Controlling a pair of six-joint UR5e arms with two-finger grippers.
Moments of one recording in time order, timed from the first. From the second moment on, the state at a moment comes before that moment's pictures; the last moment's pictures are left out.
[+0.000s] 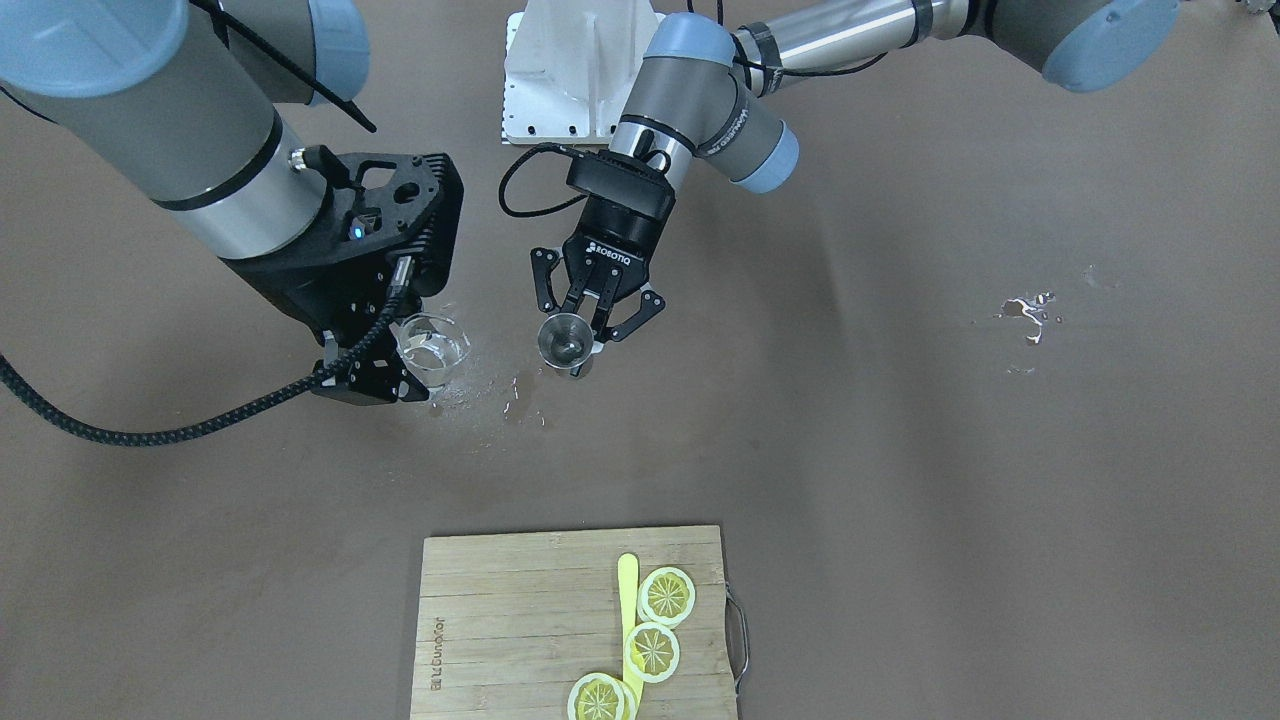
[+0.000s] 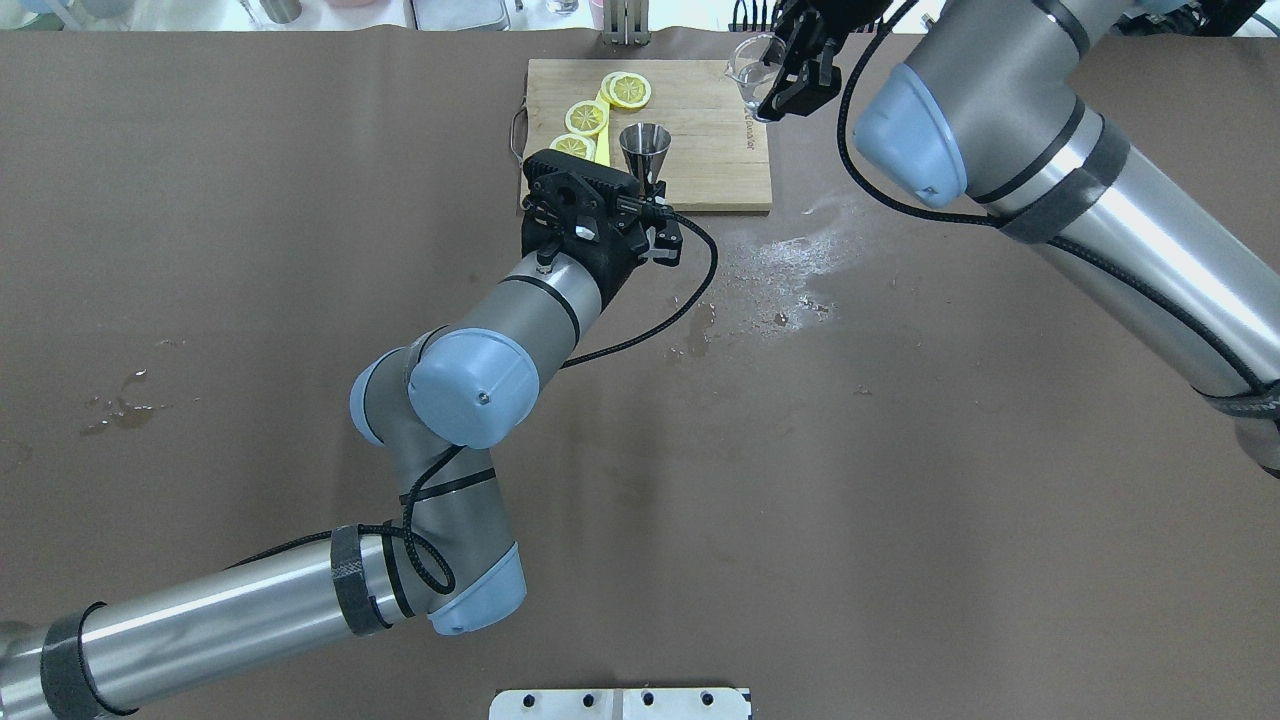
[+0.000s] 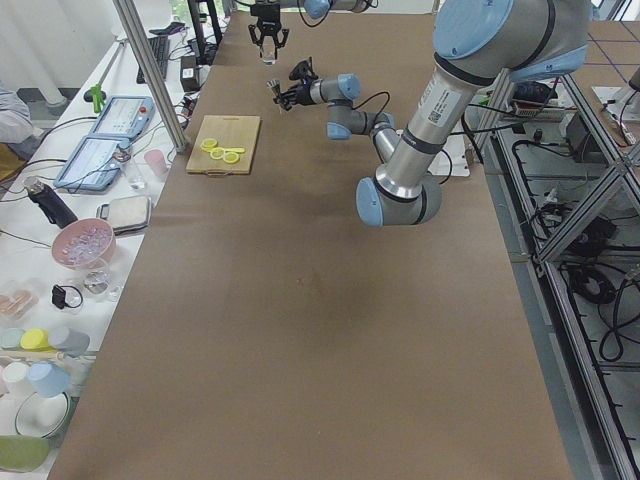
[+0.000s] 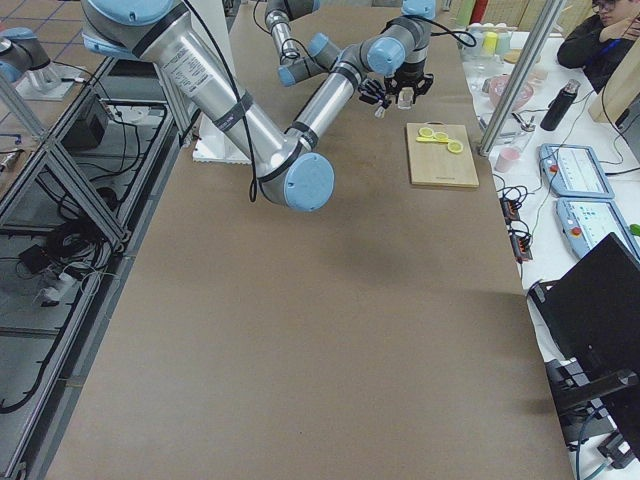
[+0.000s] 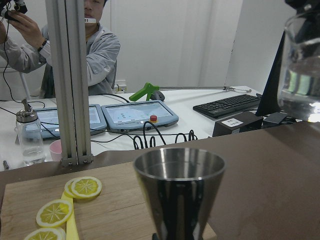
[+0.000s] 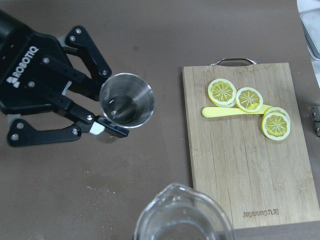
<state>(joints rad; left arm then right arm) -0.43 -2.32 -1.47 -2.49 -1.03 -0.79 0.99 -0.69 1.59 -1.68 2.27 -0.57</state>
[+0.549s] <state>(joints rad) -0.45 -2.31 -1.52 -2.49 -1.08 -0.59 0.98 -0.58 1.54 -1.81 2.24 -0.61</state>
